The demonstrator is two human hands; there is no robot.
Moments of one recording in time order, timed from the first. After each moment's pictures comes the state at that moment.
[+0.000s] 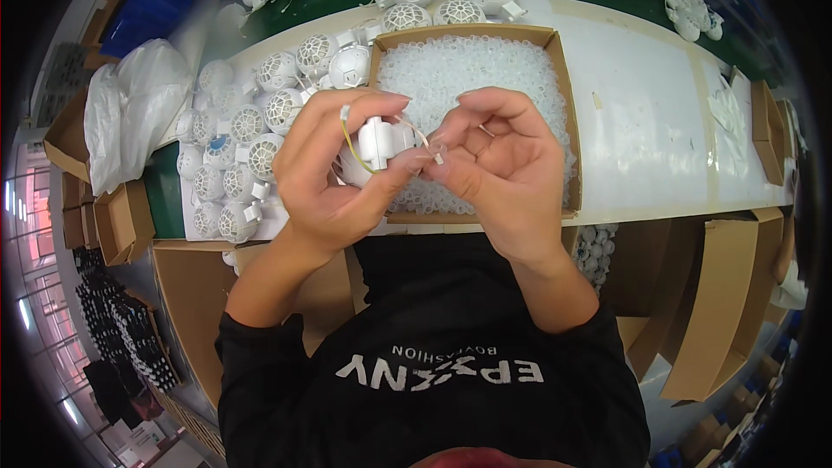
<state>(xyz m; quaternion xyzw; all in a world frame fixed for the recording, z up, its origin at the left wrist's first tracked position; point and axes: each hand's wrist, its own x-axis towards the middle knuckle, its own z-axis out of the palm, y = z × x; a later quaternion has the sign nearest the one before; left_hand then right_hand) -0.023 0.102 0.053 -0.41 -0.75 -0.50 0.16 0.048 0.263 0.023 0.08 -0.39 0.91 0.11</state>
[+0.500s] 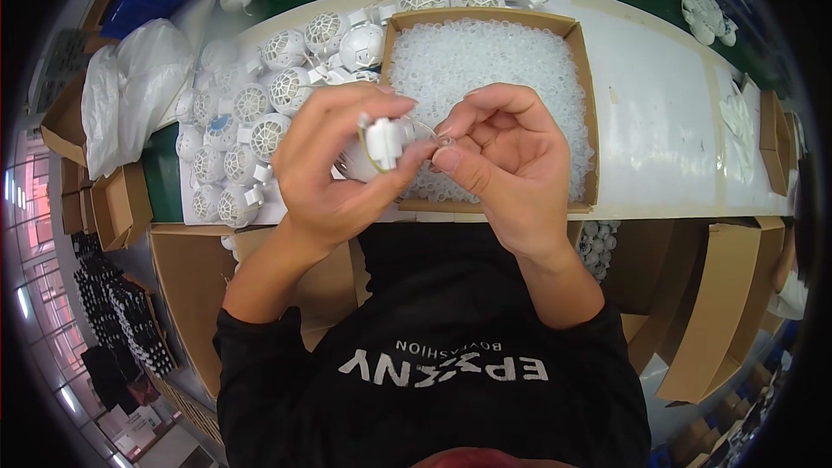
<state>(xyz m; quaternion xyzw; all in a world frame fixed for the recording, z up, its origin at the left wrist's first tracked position) -0.021 0.085 0.042 -0.42 -0.76 -0.46 0.18 0.050 0.255 0.014 0.08 -0.40 0.91 0.10</state>
